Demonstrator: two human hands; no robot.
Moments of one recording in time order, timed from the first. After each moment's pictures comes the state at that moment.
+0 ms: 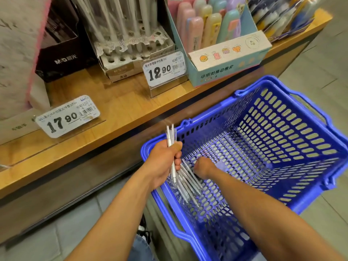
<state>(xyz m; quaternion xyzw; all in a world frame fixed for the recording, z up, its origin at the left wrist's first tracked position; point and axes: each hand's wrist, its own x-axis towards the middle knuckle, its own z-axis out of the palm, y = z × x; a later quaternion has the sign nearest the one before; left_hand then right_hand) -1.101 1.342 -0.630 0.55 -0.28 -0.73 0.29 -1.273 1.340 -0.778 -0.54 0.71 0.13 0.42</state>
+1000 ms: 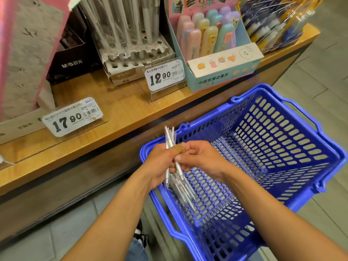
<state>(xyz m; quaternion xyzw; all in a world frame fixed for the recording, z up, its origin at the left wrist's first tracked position) -1.101 1.343 -0.624 0.53 -0.31 -0.74 0.28 -1.250 1.356 -0.613 -0.44 0.51 -0.28 0.68</state>
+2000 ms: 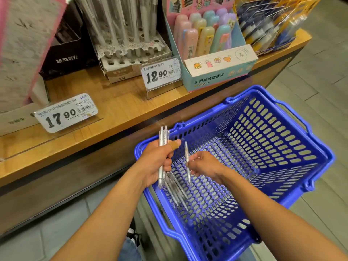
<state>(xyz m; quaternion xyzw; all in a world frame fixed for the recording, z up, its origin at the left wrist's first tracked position) -1.104 1.342 -0.618 0.55 -0.26 -0.73 0.31 -1.285 1.355 -0.683 -0.42 0.66 -0.14 0.60</state>
